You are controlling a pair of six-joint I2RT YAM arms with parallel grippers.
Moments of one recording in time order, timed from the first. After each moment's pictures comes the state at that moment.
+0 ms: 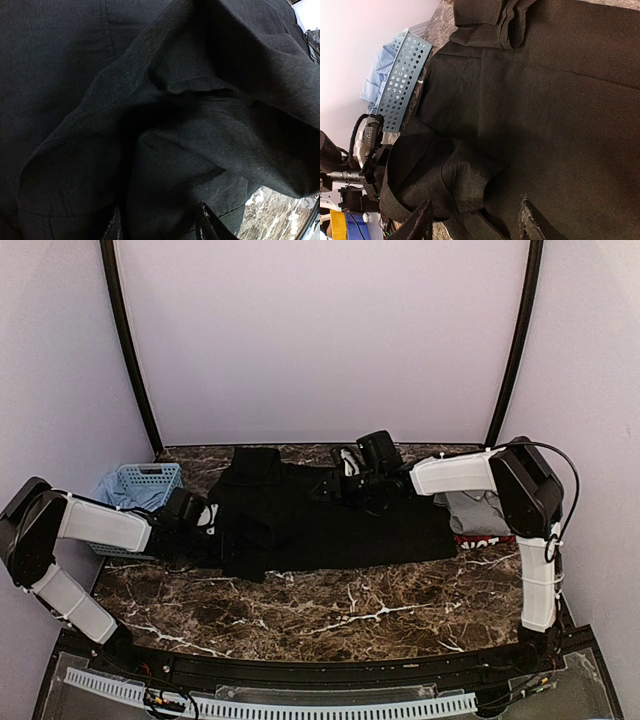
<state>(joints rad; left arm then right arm) -0.45 1.50 0.59 0.01 0.23 -0.46 0.67 2.10 1.47 0.00 -0.52 0.60</state>
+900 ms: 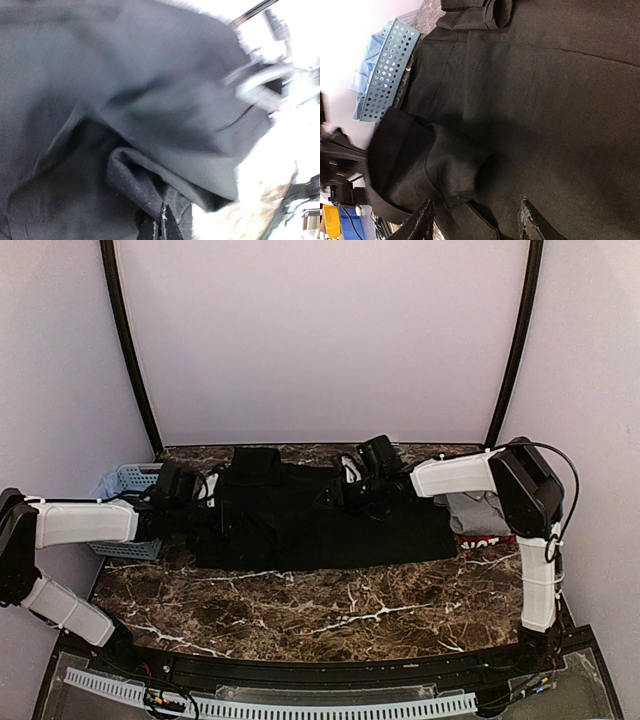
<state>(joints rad) -0.47 1.40 0.67 -0.01 0.32 -0.50 0.67 2.10 1.44 -0.04 -0.51 0.56</state>
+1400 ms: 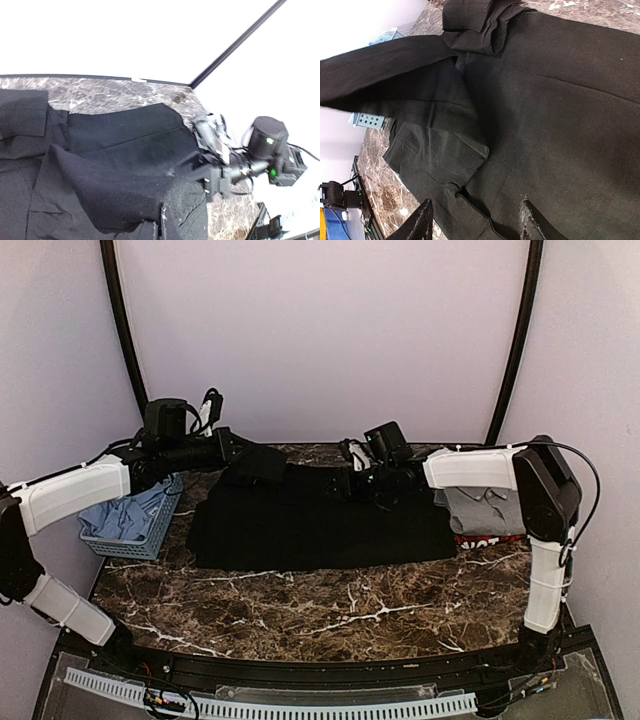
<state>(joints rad) -0.44 1.38 1.07 -0.03 0.35 -0.53 0.67 1.99 1.44 -0.14 -0.41 0.48</state>
